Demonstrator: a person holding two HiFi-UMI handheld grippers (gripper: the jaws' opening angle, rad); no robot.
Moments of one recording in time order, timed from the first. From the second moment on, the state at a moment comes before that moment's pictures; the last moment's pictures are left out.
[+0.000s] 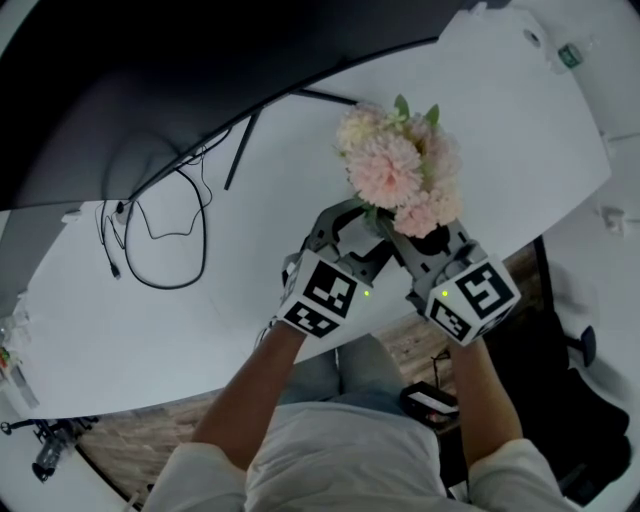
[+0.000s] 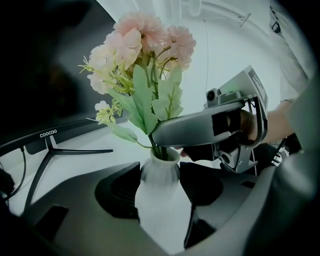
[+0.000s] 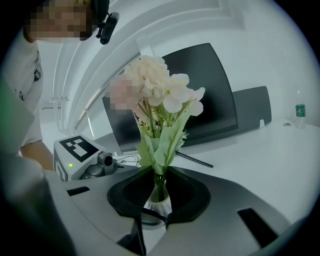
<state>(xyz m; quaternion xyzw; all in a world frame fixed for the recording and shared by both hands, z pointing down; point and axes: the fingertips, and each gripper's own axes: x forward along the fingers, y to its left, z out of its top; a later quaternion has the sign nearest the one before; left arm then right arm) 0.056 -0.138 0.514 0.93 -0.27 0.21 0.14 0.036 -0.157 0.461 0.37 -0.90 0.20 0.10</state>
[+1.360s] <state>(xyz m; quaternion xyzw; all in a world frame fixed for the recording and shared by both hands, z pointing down) 0.055 -0.141 0.515 0.93 -0.26 0.20 0.15 0.047 -0.156 0.446 0.40 -0.89 0.20 0.09</state>
